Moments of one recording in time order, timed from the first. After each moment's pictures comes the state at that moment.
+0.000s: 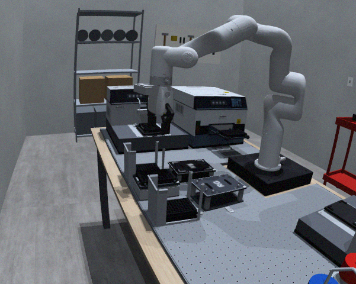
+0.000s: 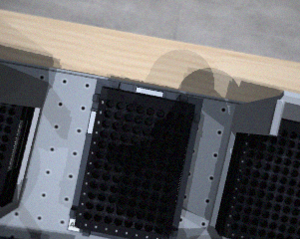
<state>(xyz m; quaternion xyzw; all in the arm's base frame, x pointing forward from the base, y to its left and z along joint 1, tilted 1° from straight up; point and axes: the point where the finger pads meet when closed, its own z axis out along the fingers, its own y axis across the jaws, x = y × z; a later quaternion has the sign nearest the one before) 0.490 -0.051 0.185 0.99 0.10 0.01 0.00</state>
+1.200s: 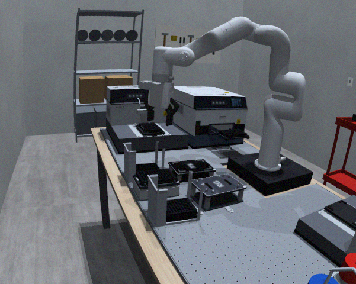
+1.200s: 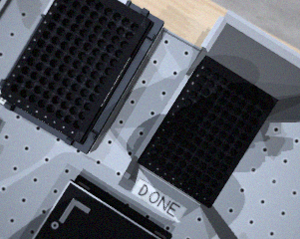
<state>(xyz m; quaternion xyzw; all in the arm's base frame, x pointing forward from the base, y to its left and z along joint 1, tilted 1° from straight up) 0.452 -0.148 0.185 0.96 0.27 0.01 0.00</state>
